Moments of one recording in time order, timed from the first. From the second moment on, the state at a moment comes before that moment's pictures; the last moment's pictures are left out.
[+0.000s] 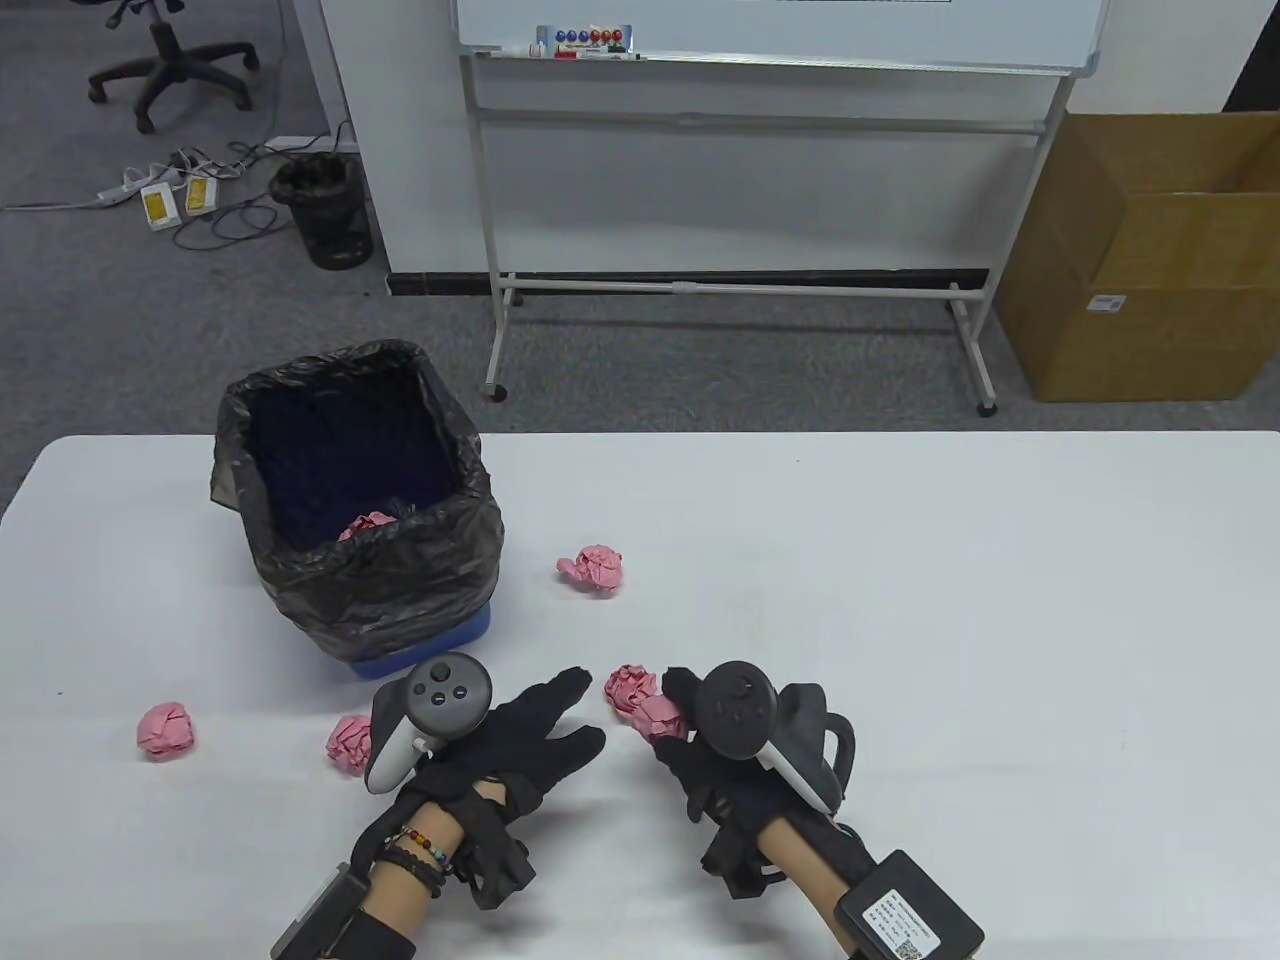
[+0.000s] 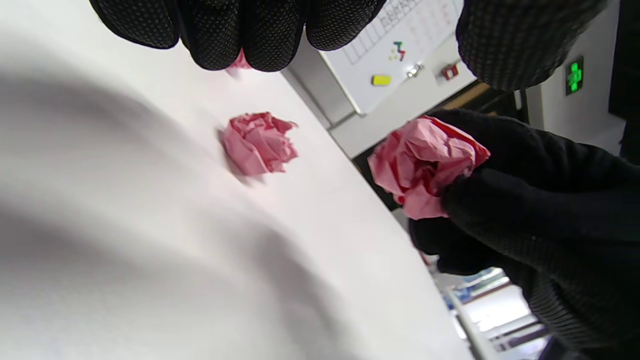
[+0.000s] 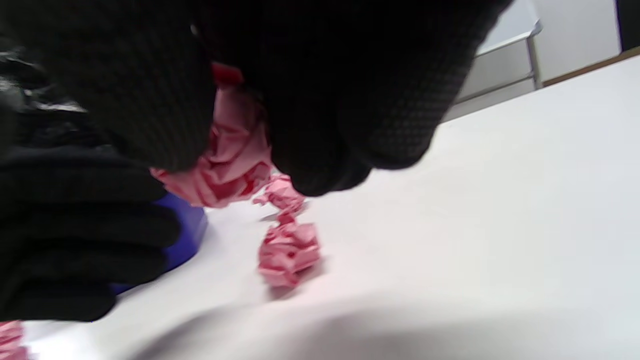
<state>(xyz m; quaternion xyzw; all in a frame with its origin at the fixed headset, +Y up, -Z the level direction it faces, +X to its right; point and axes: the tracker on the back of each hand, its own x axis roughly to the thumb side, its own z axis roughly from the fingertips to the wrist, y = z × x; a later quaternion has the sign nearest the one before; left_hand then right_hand) -0.184 -0.733 -0.359 -0.17 -0.17 0.43 0.87 0.064 -0.685 -0.334 0.06 0.00 0.97 0.22</state>
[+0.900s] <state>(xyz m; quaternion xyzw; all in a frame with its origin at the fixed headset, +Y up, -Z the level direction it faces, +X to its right) -0.182 -0.730 -0.359 -0.20 -0.15 0.44 0.86 0.043 -0.703 -0.323 0.12 0.03 0.95 0.27</state>
